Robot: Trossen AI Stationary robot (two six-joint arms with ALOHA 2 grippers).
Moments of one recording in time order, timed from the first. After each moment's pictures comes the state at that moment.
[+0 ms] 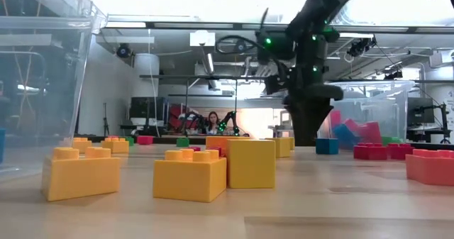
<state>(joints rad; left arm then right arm) -0.29 1.01 1.17 -0.99 0.13 -0.77 -0.25 1.78 1.12 -0.75 0.00 -0.27</state>
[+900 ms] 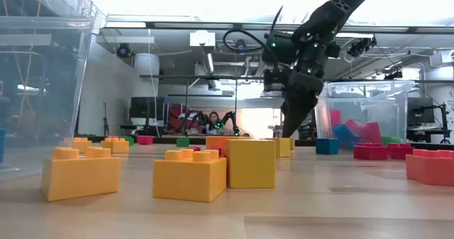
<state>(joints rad) -0.80 1.57 1.17 -1.23 0.07 -1.59 -0.35 1.74 1.03 -0.51 -0.26 -0.15</state>
